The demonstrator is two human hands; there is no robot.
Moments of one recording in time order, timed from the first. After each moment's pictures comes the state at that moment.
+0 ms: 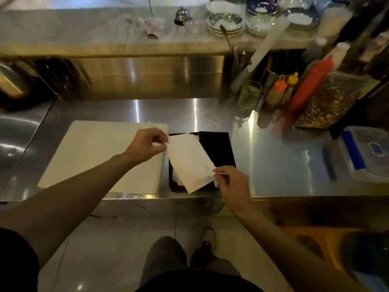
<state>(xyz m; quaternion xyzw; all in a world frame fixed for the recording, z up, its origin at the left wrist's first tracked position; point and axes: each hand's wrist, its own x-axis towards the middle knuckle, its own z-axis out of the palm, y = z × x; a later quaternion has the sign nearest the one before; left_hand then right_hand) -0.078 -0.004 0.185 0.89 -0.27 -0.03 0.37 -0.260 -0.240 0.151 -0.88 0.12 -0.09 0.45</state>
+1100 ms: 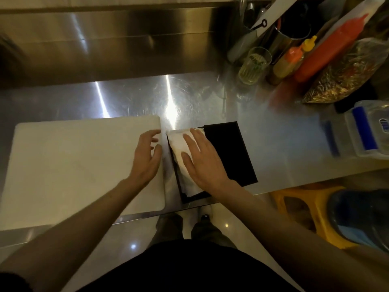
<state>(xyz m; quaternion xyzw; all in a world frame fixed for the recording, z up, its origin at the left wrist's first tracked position) -0.024 0.002 0.083 0.86 -0.17 -0.10 0.48 -0.112 -0.164 0.113 -0.97 0.06 -0.01 0.22</state>
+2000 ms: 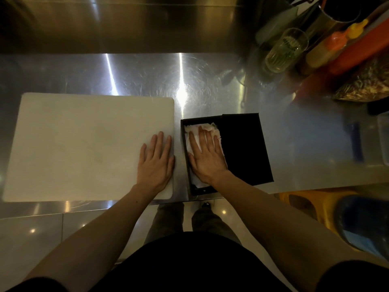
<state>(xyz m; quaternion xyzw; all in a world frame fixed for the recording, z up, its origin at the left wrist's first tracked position) -0.068 0.034 0.014 0.96 -0.22 -0.12 0.08 -0.099 -0.157 0.015 -0.98 0.01 0.16 0.07</state>
